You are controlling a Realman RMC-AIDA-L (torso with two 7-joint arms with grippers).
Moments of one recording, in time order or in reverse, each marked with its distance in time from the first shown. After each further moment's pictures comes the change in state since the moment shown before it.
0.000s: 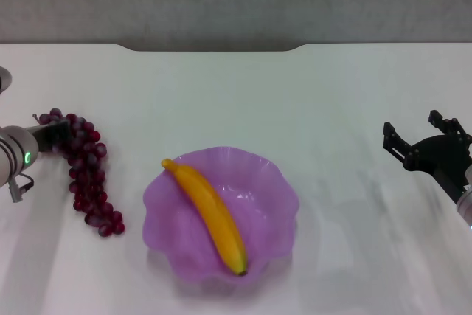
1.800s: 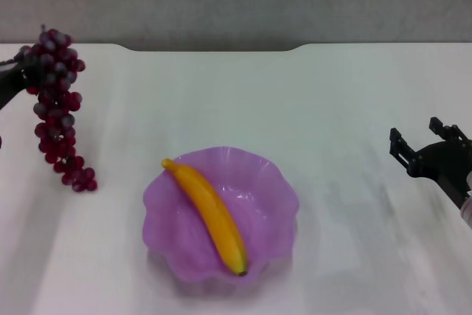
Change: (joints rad) left arm 0.453 0.007 0.225 0.801 -0.088 -0.066 0.007; right arm -0.005 0.001 -0.012 -0.020 0.000 0.010 0.000
